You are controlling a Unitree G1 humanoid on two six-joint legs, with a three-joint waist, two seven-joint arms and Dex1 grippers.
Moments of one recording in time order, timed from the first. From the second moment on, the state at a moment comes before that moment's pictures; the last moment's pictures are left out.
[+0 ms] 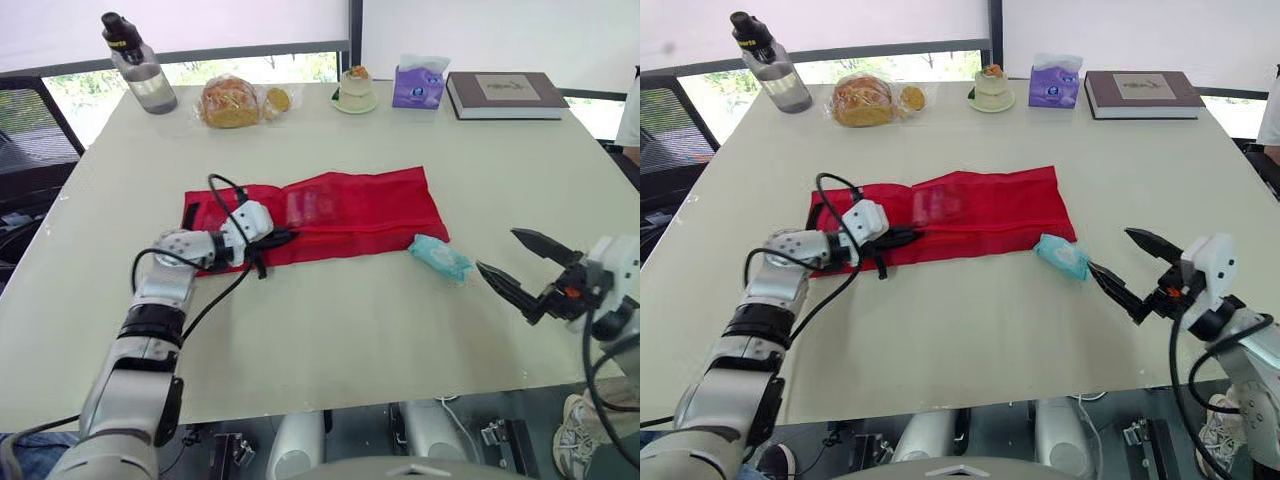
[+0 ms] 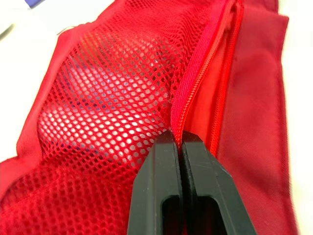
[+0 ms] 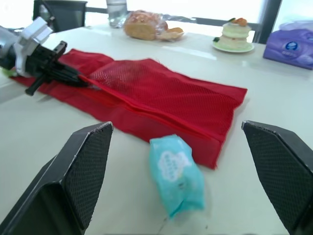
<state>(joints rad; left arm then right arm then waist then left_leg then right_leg) -0.54 0.68 -0.03 0.59 -0.11 -0.23 -1.09 0.17 -0.61 -0.42 -0.57 0.68 0.41 0.77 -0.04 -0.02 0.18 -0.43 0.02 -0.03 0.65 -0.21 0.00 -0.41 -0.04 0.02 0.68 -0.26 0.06</state>
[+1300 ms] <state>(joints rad) -0.85 0.41 -0.25 0.69 0.06 -0.21 -1.00 0.14 -0.71 -0.33 -0.68 0.71 0.52 0.68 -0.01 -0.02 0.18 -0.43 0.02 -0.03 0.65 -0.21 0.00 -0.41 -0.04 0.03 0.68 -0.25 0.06</state>
